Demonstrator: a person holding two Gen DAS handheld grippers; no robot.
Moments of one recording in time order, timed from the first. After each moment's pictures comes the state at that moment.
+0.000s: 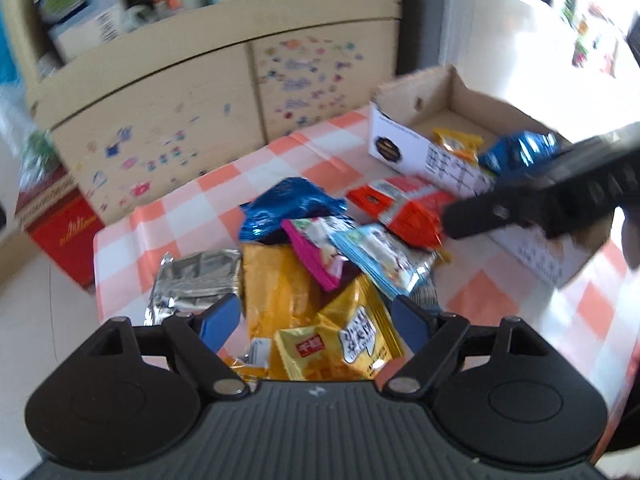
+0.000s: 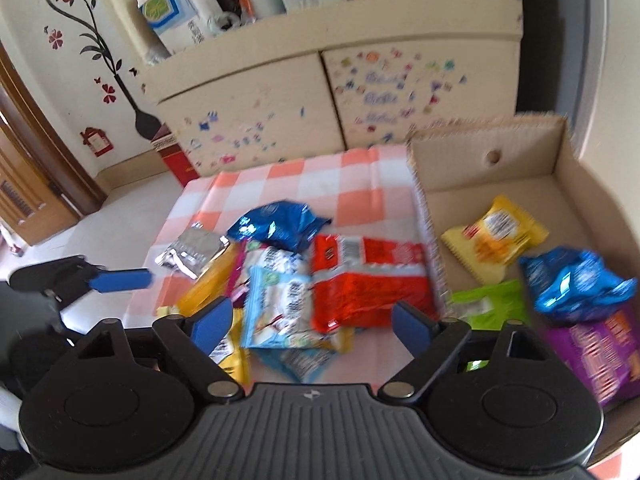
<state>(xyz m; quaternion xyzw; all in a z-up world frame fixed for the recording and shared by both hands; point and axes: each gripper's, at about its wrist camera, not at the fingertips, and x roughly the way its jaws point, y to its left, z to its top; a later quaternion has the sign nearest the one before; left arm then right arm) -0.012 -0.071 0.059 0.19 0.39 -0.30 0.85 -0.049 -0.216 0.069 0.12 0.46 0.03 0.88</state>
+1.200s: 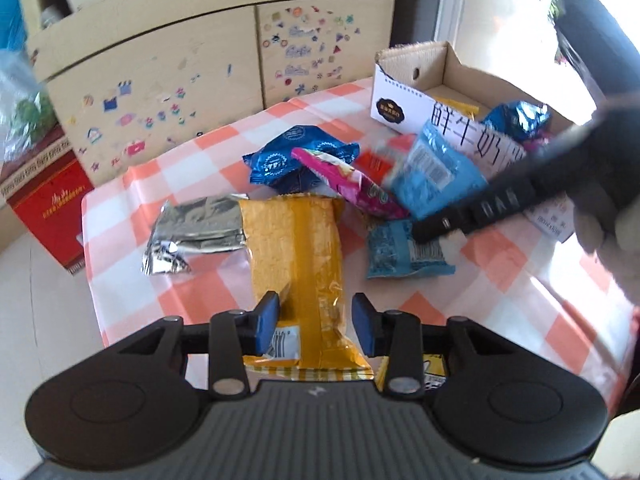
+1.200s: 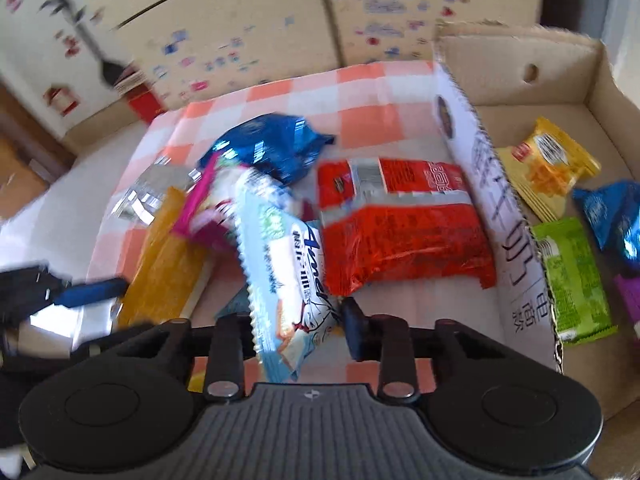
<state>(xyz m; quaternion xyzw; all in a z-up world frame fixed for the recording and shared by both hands) -0.008 -0.027 0.030 0.15 0.41 -0.32 0.84 -0.026 -0.188 0.017 0.07 0.53 0.01 0.84</state>
